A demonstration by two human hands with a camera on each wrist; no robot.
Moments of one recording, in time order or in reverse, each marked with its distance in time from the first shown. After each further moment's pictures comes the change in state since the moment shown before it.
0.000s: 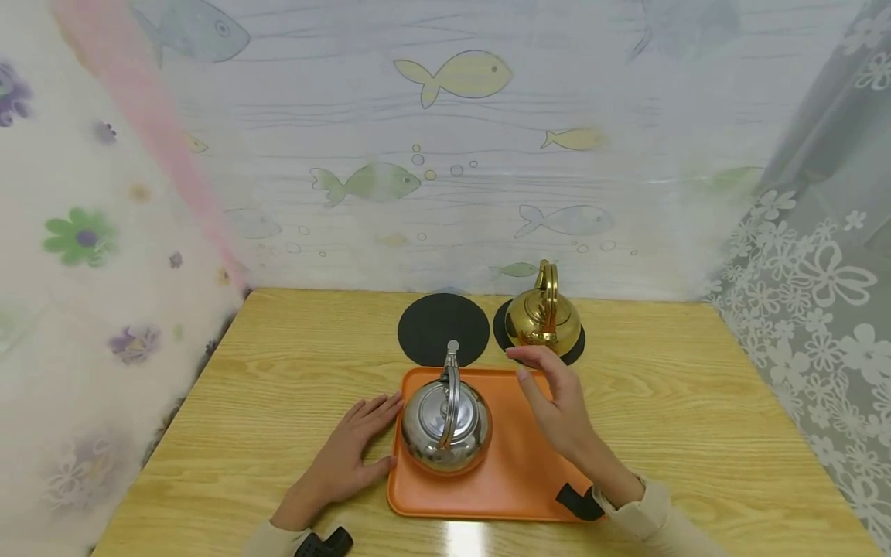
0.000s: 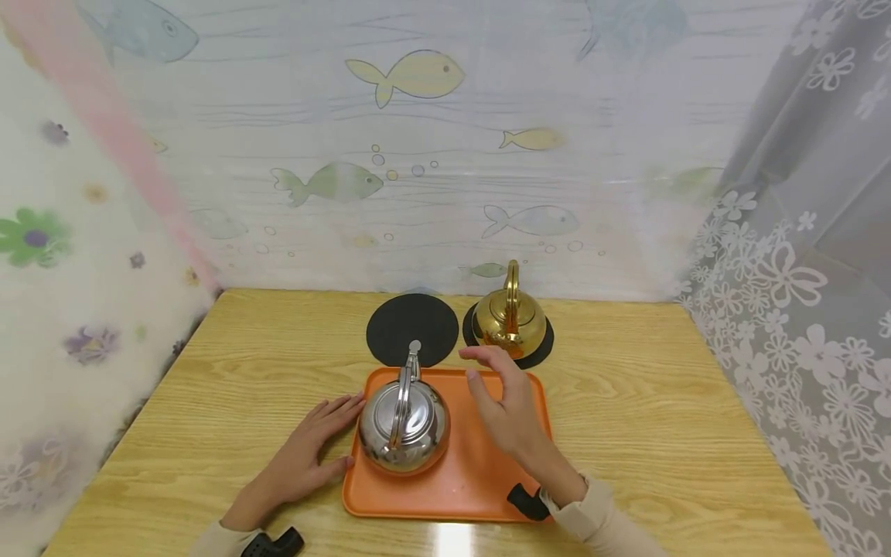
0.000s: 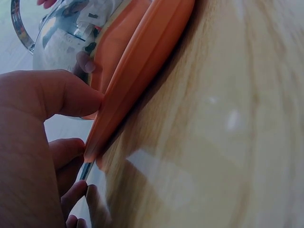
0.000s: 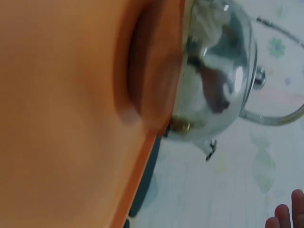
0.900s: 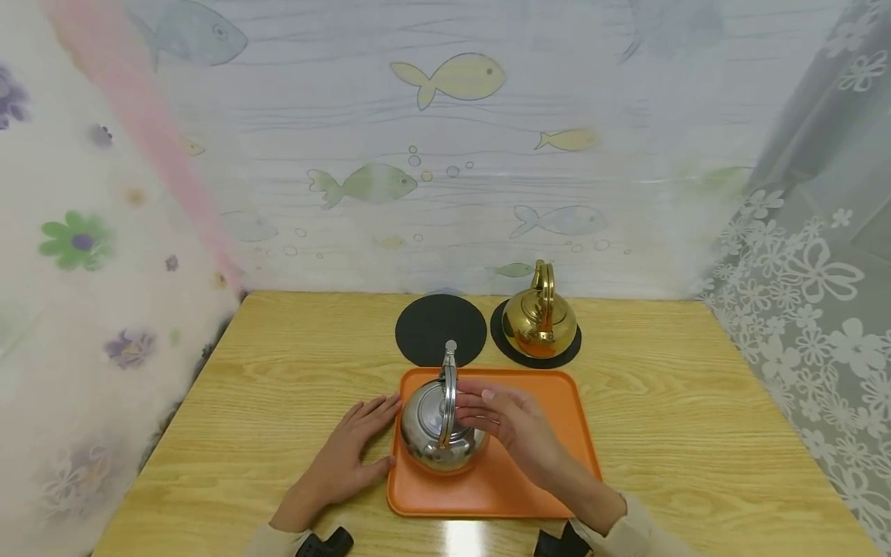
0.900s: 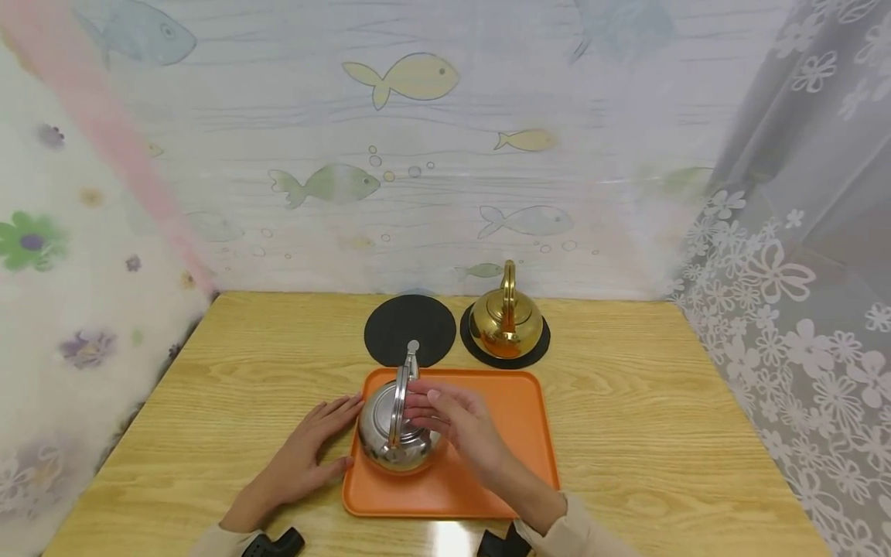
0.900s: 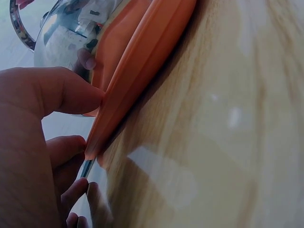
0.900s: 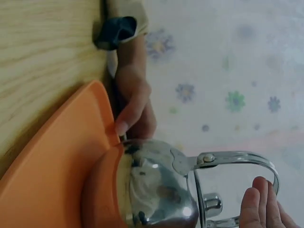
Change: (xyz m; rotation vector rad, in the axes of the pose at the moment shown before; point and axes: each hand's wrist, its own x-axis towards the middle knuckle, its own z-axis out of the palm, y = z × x) left_hand 0.001 0.000 -0.003 -0.005 -0.023 -0.005; right_hand -0.009 -0.039 0.034 0.801 -0.278 0.536
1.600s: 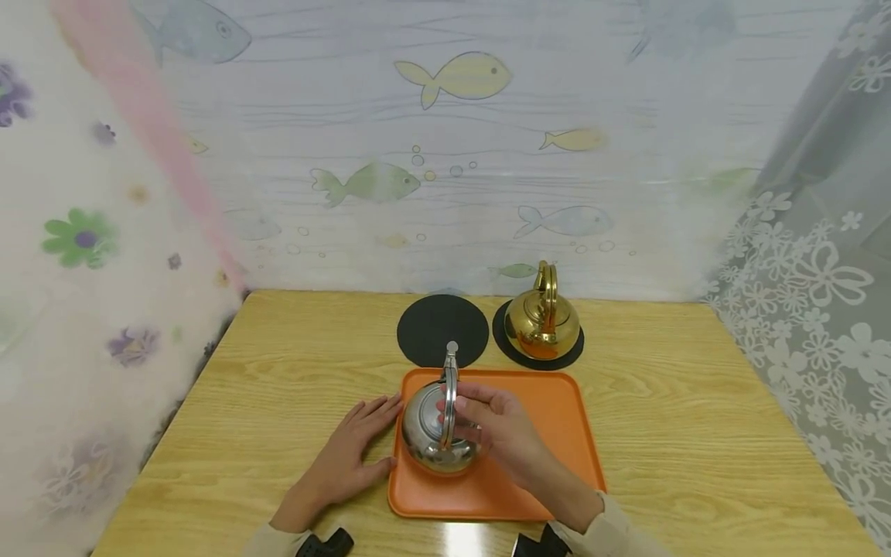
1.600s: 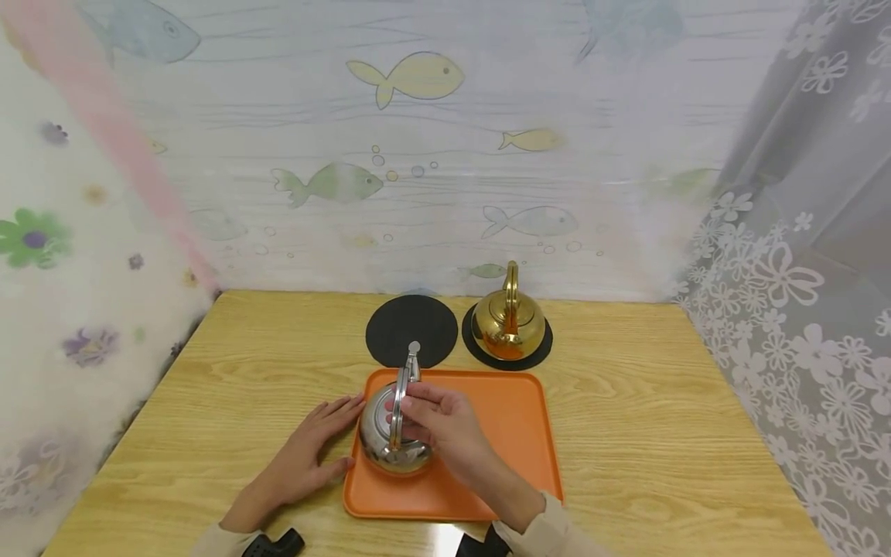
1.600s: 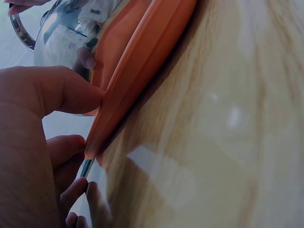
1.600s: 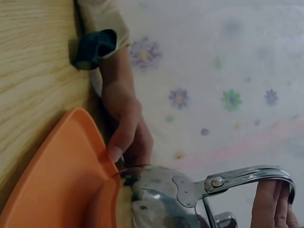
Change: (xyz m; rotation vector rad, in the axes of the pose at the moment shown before) left_hand 0.001 -0.001 0.001 0.013 -0.024 -0.013; right_hand 0.014 0.013 0.012 0.094 0.092 0.148
